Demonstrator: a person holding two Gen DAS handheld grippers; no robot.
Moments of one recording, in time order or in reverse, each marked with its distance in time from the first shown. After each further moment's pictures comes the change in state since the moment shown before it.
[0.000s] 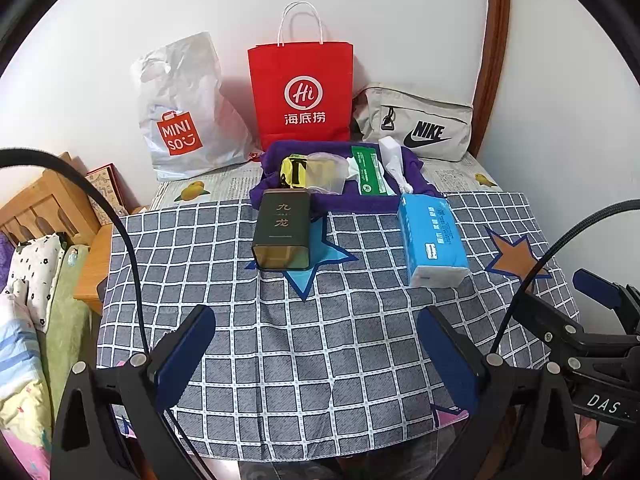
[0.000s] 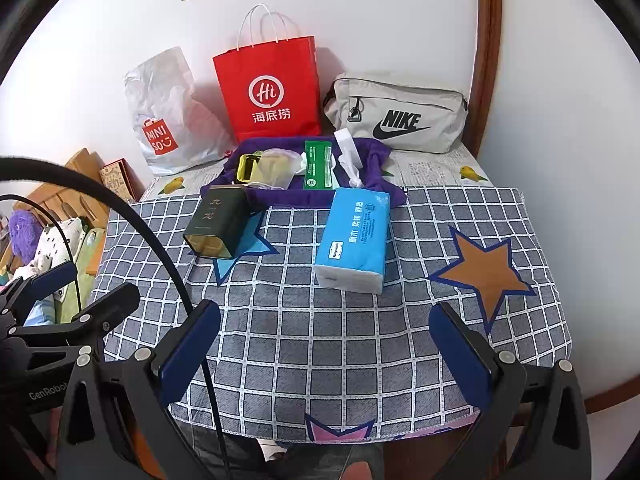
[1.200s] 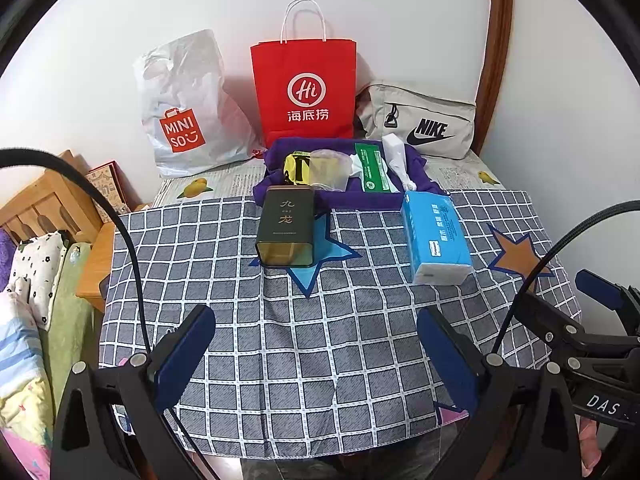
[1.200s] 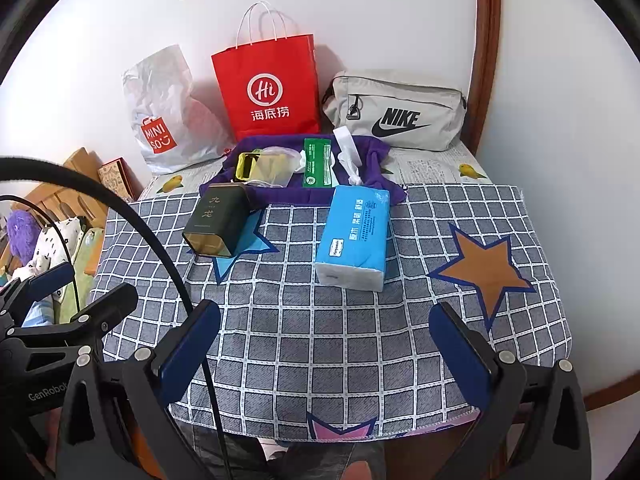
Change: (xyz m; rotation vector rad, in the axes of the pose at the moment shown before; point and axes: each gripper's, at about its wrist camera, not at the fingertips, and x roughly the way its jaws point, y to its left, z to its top) left arm 0.001 0.002 -0.002 -0.005 0.011 0.009; right arm 0.002 0.002 -0.002 0.000 0.006 -0.004
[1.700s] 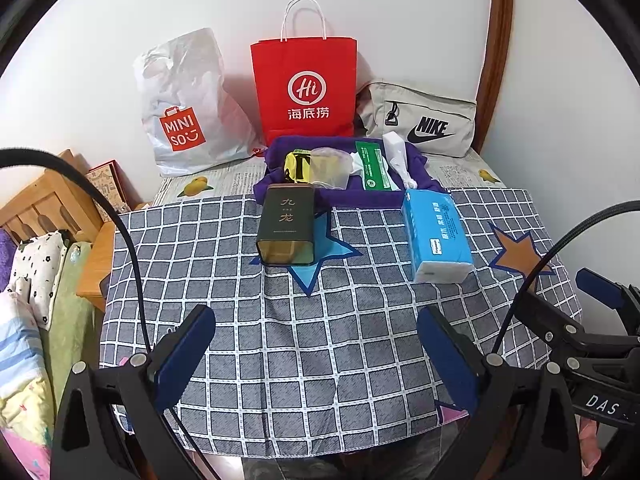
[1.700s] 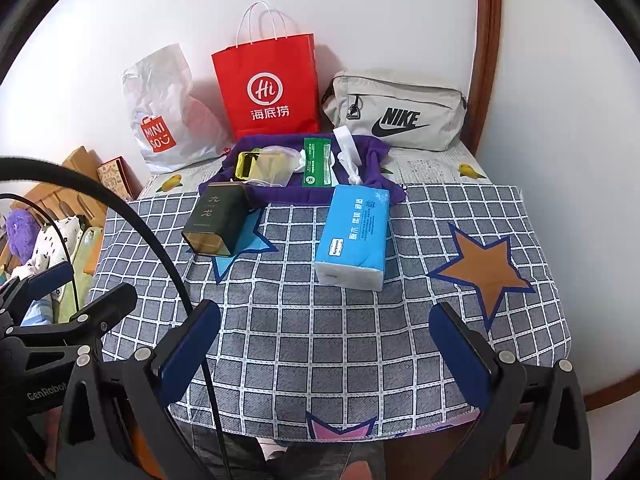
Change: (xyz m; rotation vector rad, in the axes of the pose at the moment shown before) left arm 0.000 -0.001 0.000 0.002 0.005 0.004; right arm -0.001 0.000 0.000 -0.001 0.002 -0.005
